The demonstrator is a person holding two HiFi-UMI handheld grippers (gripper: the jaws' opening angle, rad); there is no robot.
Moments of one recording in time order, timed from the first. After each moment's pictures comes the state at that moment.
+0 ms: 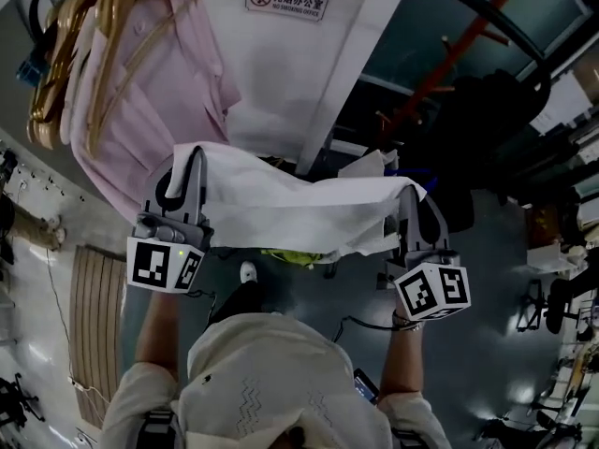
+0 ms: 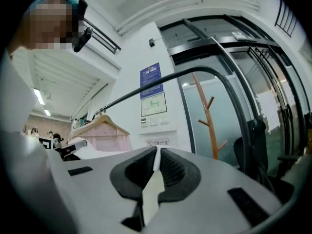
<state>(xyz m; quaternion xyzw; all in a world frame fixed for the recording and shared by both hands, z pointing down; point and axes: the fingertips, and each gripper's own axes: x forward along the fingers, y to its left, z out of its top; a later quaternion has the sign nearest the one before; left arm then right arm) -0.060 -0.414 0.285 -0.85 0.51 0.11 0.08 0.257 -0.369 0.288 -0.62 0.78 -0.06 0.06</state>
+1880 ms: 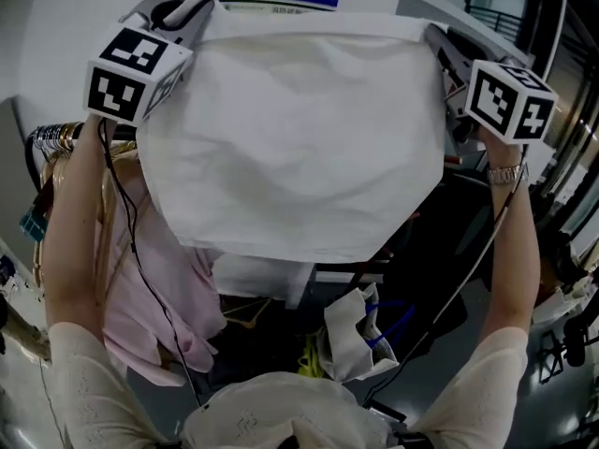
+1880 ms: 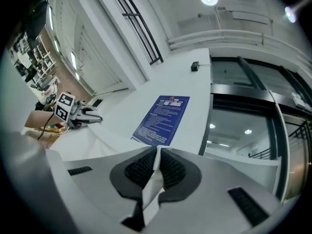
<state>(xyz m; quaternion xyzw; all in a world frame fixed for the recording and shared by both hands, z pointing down) -0.016 -0.667 -0.136 -0.76 0.48 -0.05 0.43 0.268 -0.616 -0.157 -0.56 0.78 0.27 -0.02</state>
